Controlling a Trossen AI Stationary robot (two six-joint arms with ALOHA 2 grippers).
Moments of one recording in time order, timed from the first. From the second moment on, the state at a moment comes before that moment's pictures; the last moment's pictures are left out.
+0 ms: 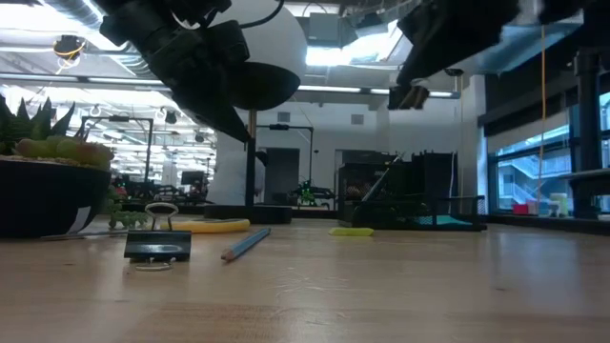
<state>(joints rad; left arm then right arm) 0.01 1.32 0.74 -0.17 -0.06 -0.07 0.40 1.49 1.07 -0.48 0.36 0.02</state>
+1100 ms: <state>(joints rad) 0.02 1.32 0.74 -0.10 -0.06 0.07 -0.19 1.44 0.81 -0.31 0.23 -0.04</state>
